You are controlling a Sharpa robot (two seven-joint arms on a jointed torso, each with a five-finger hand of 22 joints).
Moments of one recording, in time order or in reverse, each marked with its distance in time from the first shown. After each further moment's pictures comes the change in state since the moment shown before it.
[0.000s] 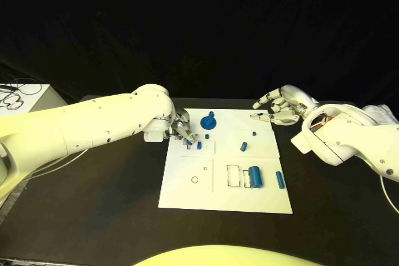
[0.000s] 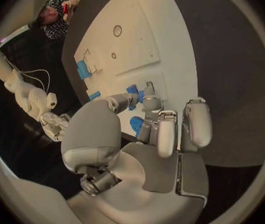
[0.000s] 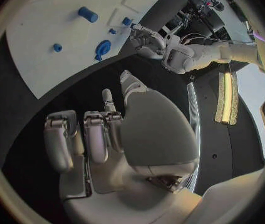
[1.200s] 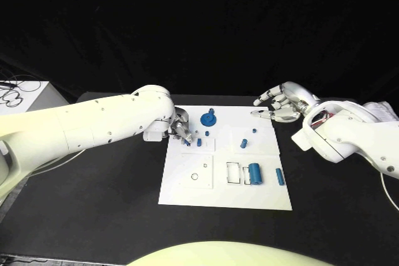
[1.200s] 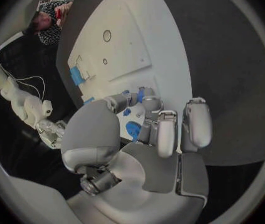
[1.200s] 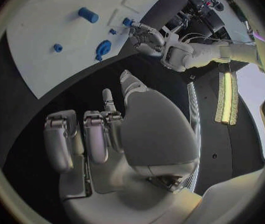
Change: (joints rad) left arm -0.006 0.004 -0.023 -0.004 -0.046 -0.001 -0.003; left_hand -0.009 -0.009 0.008 -0.013 0.010 0.002 -0.001 0.004 -0.001 0.005 -0.002 0.005 0.003 0.000 0.000 0.000 0.001 0.000 0.000 0.000 0.004 0.000; right arm 0.000 -0.001 0.000 0.001 0.000 0.000 0.001; right_hand 0.000 0.000 0.000 0.000 0.000 0.000 0.000 0.000 0.000 0.000 0.000 0.000 0.000 0.000 0.000 0.000 0.000 0.000 0.000 0.000 0.000 0.001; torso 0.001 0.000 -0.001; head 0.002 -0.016
